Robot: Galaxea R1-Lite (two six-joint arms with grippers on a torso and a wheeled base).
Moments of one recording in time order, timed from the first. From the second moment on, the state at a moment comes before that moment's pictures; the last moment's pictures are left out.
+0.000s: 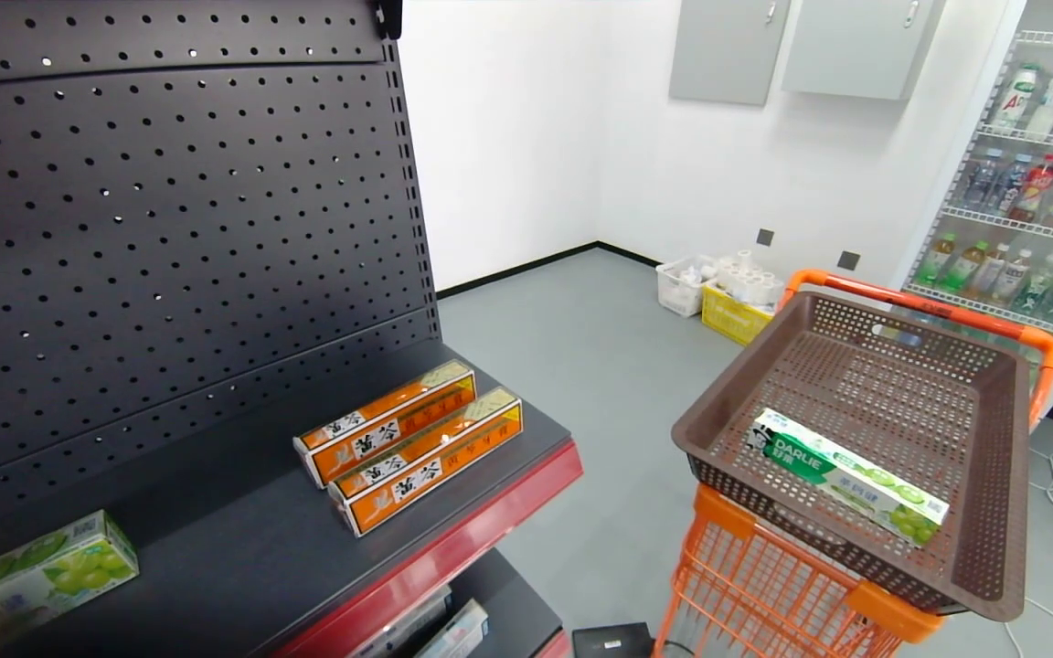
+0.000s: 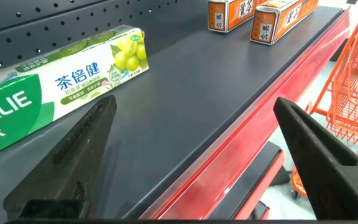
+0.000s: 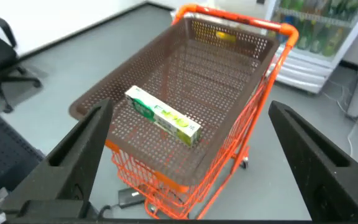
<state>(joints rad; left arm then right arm) 0.00 0.00 0.00 0.00 -0.06 0.03 -0.07 0.65 -0.59 0.02 -0.10 0.05</state>
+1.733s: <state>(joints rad) 0.00 0.00 0.00 0.00 -0.06 0.03 -0.14 1.82 -1.23 0.19 0.25 -0.60</state>
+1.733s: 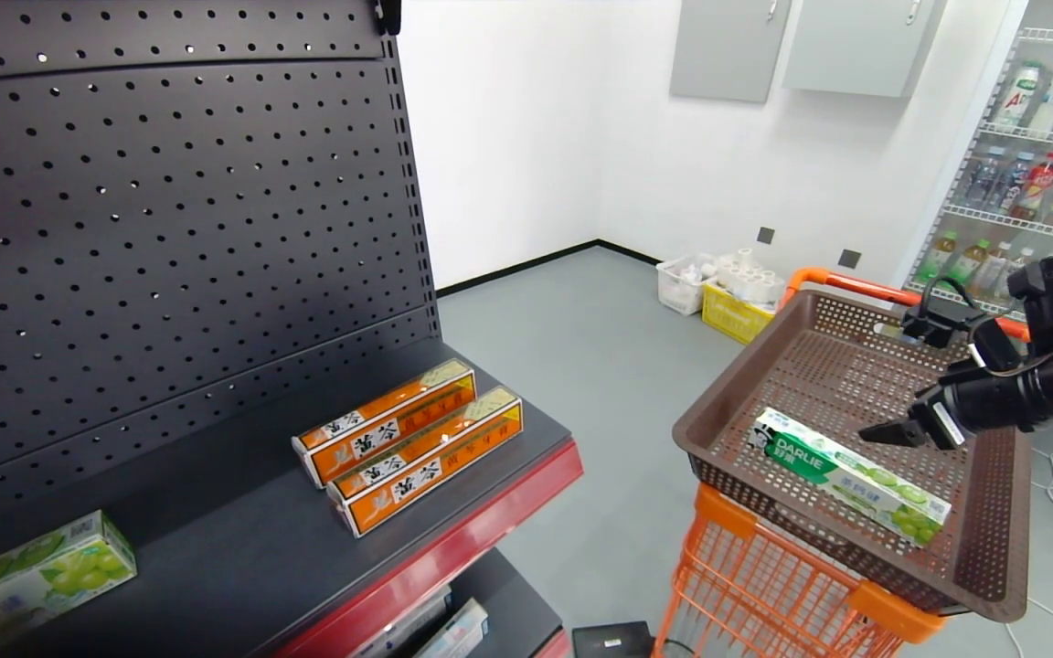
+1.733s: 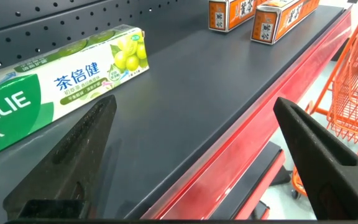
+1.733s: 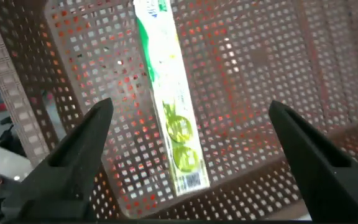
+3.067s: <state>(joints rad) 0.00 0.00 0.00 0.00 -0.06 0.03 -0.19 2.12 -1.30 0.24 0.25 -0.79</state>
